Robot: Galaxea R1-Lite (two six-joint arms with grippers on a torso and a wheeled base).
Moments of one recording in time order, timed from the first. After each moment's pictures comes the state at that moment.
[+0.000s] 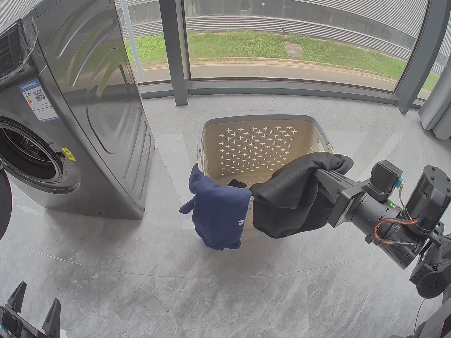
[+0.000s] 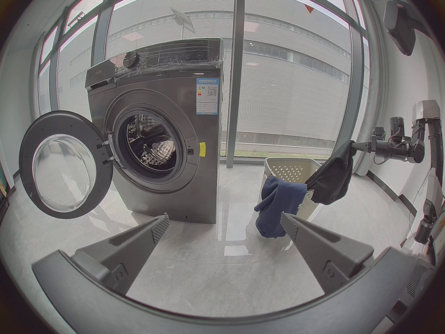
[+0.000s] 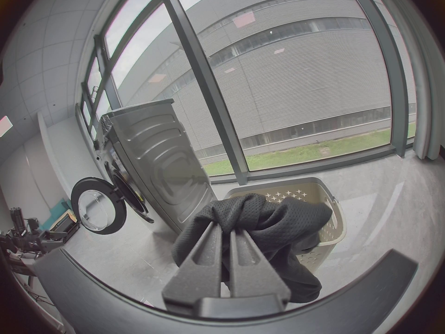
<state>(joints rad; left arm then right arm) 0.00 0.02 -0.02 0.01 -0.01 -0.05 0.67 1.61 -0.42 -1.30 -0.17 0.15</state>
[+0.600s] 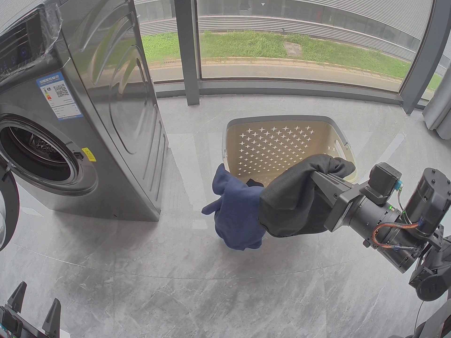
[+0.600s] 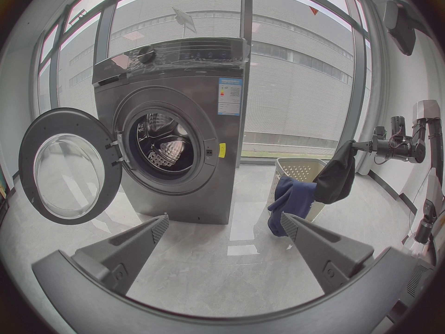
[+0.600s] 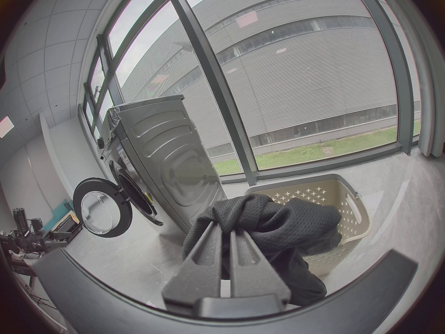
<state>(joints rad) 0.00 0.02 -0.02 0.01 -0.01 -0.05 0.71 1.61 -0.42 -1.30 -0.18 0.15</state>
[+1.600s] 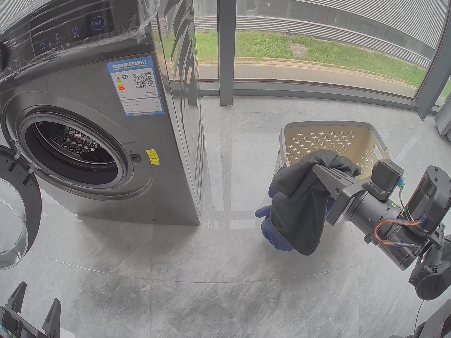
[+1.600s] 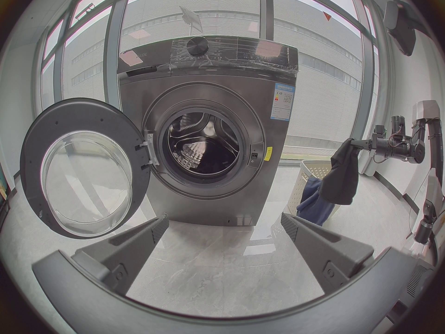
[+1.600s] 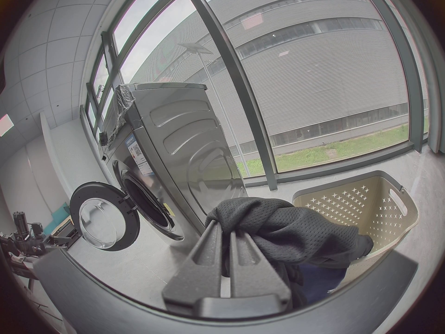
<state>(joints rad) 0.00 0.02 -0.02 0.01 -0.01 -0.05 0.70 1.61 -0.42 -1.34 -0.18 0.15</state>
